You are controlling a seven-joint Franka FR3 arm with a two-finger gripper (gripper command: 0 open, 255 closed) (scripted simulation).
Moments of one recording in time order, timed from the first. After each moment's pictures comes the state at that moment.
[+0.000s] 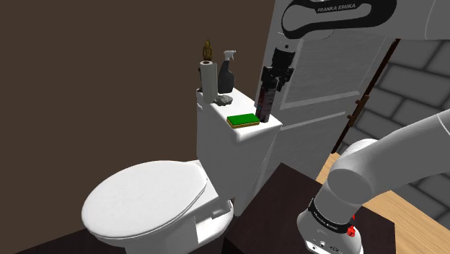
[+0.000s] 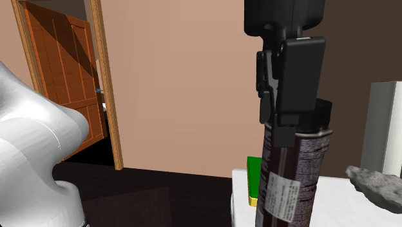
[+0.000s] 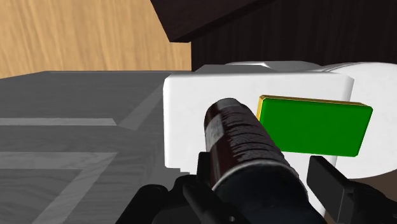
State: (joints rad) arm -0.19 -0.53 -0.22 -2.27 -0.08 1.82 0.07
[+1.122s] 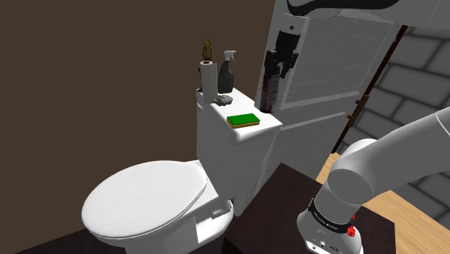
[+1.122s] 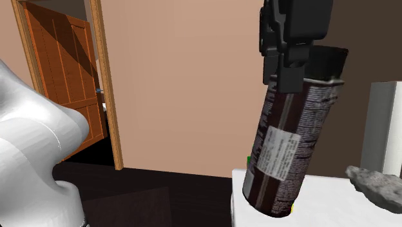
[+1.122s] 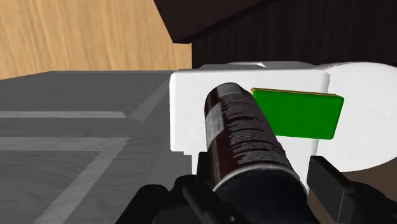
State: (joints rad) arm -0.18 -0.51 -0.21 -2.11 -0.07 1.67 0.07
